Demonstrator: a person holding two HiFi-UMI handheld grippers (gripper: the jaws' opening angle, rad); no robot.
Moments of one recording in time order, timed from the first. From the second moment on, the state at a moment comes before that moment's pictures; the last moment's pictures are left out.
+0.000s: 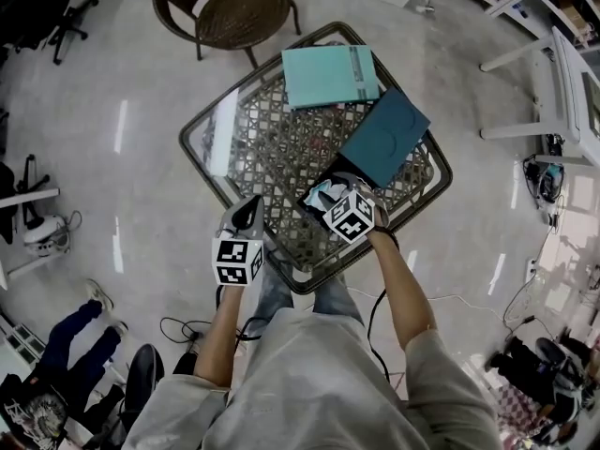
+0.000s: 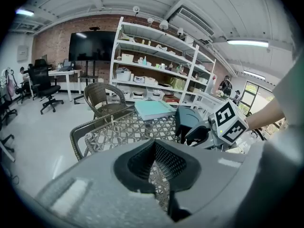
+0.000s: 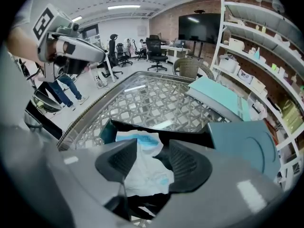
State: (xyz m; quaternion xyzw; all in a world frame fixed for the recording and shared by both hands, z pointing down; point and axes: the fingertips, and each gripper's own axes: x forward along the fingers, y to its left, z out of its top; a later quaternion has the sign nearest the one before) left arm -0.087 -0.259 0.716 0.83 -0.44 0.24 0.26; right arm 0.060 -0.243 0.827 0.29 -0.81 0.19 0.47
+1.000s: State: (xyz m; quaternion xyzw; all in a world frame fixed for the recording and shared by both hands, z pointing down) left arm -0.089 -0.254 0.715 0.83 -0.44 0.24 0.26; right arm 0.062 -0.237 0.830 0.29 -0.81 0.18 0.47
